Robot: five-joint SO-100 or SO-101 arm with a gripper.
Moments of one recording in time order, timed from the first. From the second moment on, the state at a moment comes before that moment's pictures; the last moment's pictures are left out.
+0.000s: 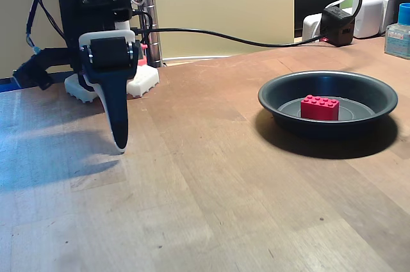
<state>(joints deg) -4.9 151.1 175.2 42.5 -3.3</state>
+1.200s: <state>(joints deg) -3.3 157.8 177.6 49.0 0.8</state>
